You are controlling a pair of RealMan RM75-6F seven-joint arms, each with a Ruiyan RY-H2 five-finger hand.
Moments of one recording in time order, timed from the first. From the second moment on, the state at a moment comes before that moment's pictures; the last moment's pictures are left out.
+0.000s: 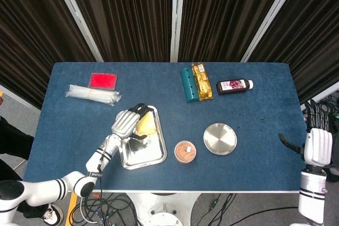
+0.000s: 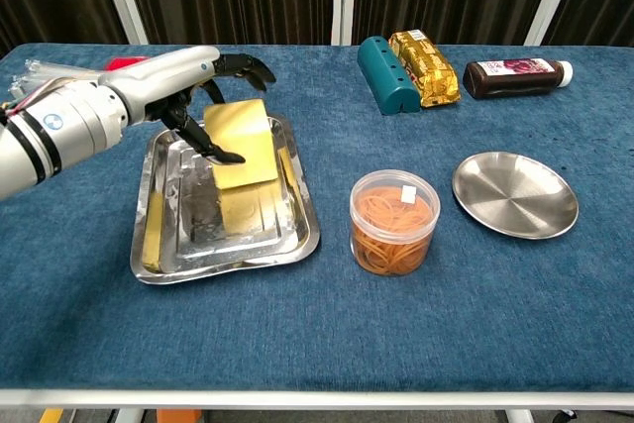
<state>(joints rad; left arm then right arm) -0.77 -1.70 -0.15 -1.31 1.26 1.00 0.01 0.14 -1.34 0.27 -1.56 -1.35 1.57 0.07</state>
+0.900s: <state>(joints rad) -0.33 -1.36 0.00 -1.66 1.30 1.47 0.16 0.37 -1.22 0.15 -1.86 -1.45 1.12 -0.26</state>
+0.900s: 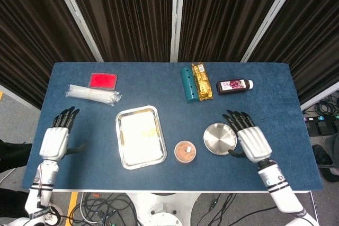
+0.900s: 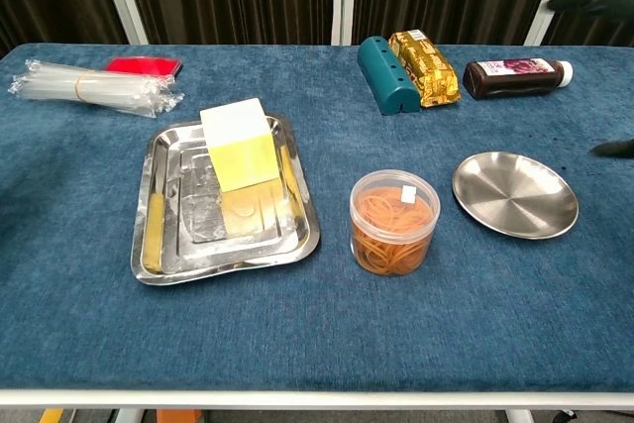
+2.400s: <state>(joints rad) -0.15 -1.33 0.00 -1.59 1.40 1.44 0.00 0.62 -1.38 0.08 -1.86 -1.03 1.11 -0.60</state>
